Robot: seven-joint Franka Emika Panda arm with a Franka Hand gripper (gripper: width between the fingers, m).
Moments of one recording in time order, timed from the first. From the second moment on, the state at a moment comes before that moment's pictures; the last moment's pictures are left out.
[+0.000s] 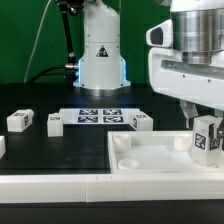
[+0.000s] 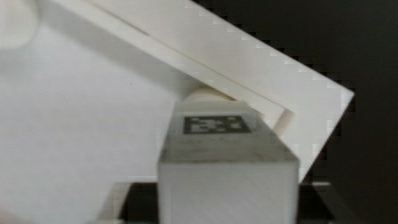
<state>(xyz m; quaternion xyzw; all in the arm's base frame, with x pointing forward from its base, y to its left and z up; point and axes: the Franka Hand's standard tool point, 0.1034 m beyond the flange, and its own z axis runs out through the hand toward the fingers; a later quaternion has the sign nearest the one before) 0.623 0.114 0.077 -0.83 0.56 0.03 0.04</state>
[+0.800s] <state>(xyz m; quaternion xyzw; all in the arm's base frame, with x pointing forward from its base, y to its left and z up) 0.623 0.115 0.077 -0.88 0.47 0.03 0.05</state>
